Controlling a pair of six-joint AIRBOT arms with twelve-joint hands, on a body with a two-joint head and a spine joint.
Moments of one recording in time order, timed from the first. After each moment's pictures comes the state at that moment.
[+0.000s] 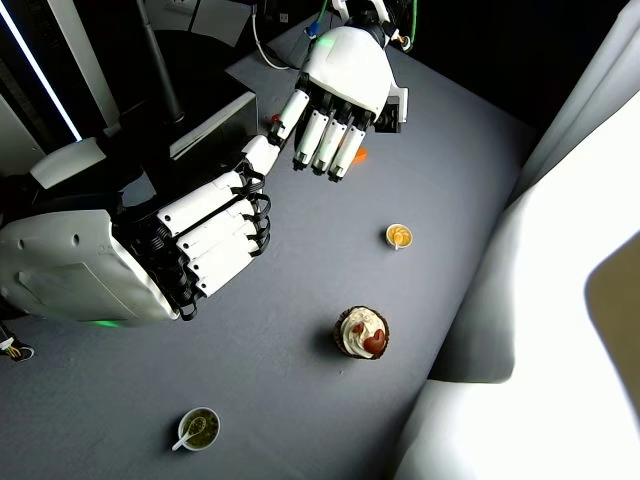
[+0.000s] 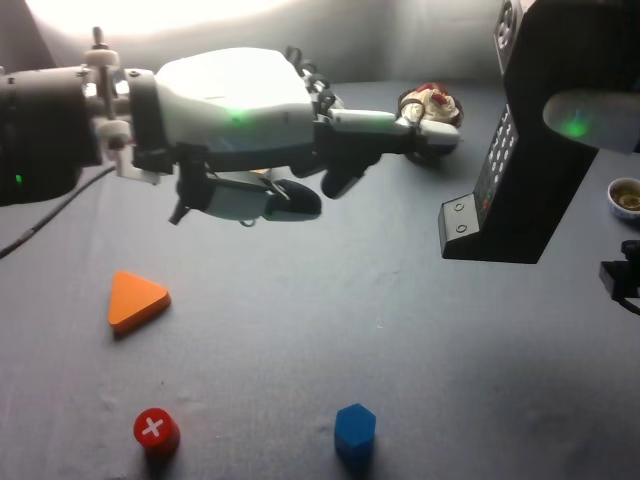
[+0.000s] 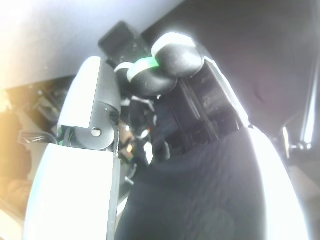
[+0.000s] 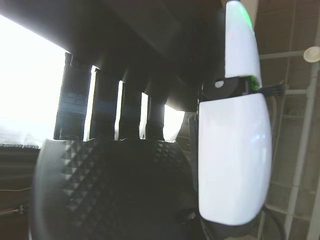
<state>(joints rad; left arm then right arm) 0.33 -0.85 1.44 1.09 -0.89 -0.07 -0.60 -1.04 1.20 0.12 1.27 0.36</state>
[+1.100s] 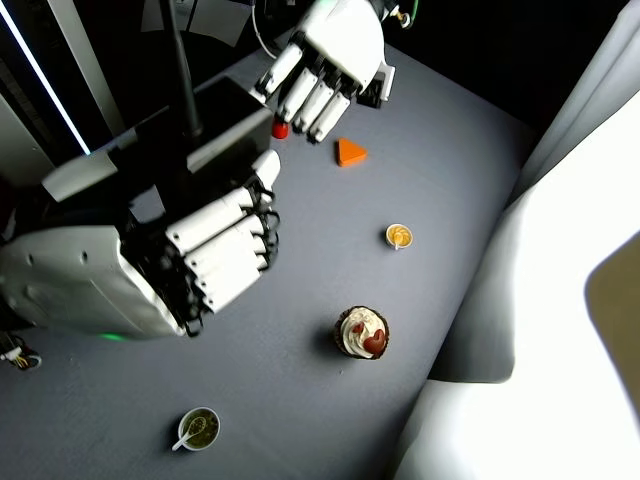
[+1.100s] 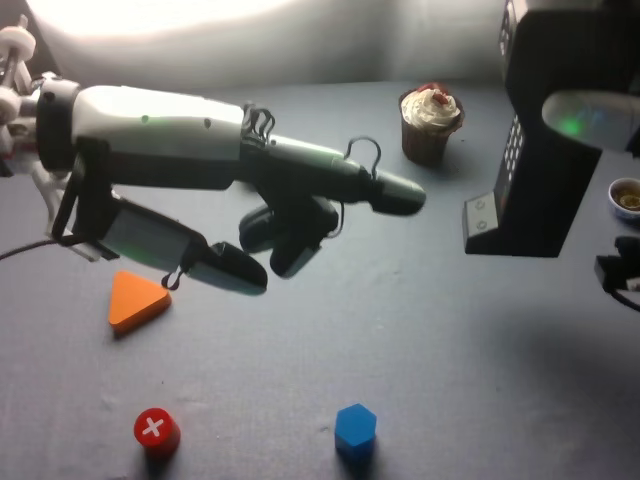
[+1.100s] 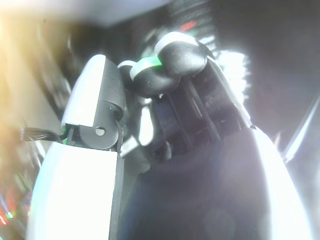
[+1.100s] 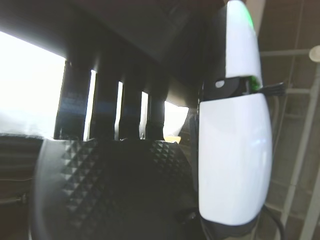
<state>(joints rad) 0.31 -0.72 1.41 1.27 -1.15 -0.67 -0.63 -1.10 1.28 0.18 1.30 0.33</state>
